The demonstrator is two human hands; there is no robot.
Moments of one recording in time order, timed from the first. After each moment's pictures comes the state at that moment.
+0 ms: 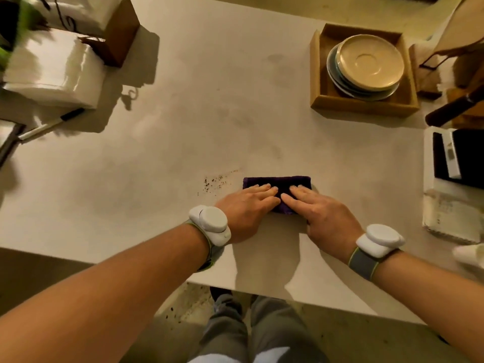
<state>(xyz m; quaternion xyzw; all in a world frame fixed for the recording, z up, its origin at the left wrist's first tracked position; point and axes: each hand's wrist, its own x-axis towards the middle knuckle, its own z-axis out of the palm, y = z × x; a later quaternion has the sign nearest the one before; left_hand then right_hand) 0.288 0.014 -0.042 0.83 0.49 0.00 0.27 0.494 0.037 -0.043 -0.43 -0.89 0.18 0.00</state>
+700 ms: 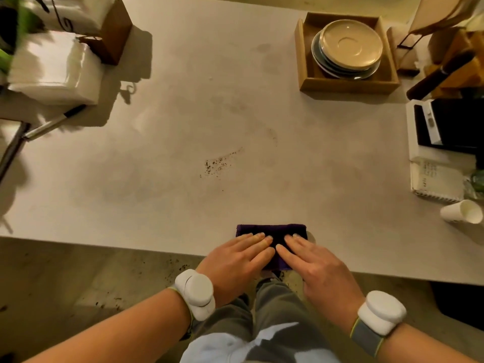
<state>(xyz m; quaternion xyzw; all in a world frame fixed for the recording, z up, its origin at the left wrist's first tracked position) 0.288 -0.126 -0.040 0.89 0.41 0.02 0.18 0.503 -0.118 -0.034 -0.46 -0.87 0.16 0.00</state>
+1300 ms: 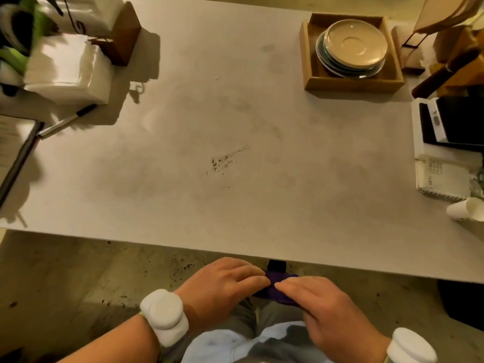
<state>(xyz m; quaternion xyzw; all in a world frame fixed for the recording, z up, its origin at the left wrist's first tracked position) 0.261 -0.163 -0.027 0.88 0.38 0.09 0.27 0.507 -0.160 -0.011 -0.41 -0.85 0.32 0.08</state>
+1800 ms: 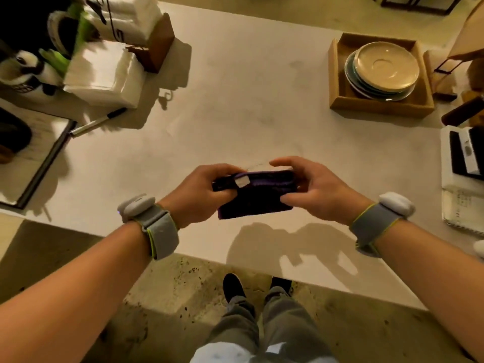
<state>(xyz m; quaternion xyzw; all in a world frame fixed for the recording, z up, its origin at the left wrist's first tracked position) 0.191 -0.035 0.012 0.54 0.62 0.28 0.50 0.426 0.041 0.016 -0.41 -0.68 0.60 0.12</state>
